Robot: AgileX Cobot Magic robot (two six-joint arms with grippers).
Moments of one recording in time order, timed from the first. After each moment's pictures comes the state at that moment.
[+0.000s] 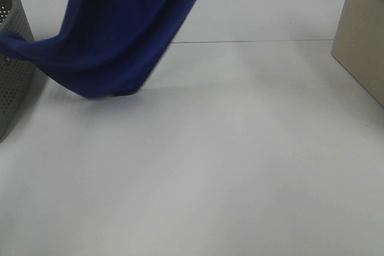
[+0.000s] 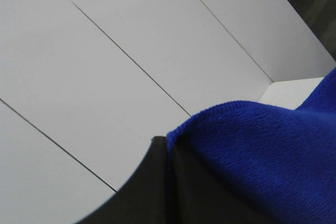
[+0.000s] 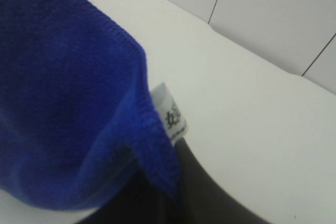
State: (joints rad) left arm -0.45 1.69 -1.95 -0.19 0.26 0.89; right arm 0.31 1.77 -2.03 0.32 0.77 -0.49
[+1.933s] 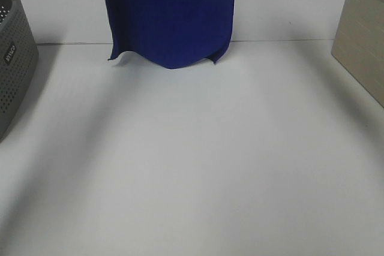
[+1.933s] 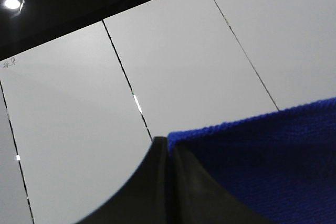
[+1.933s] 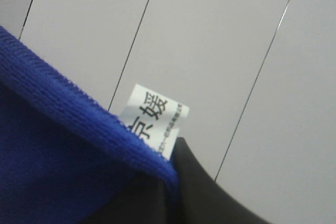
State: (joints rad) left arm -0.24 2.34 -2.58 -0.16 -0.36 0.63; right arm 0.31 2.16 -2.32 0.18 -0.06 -0.49
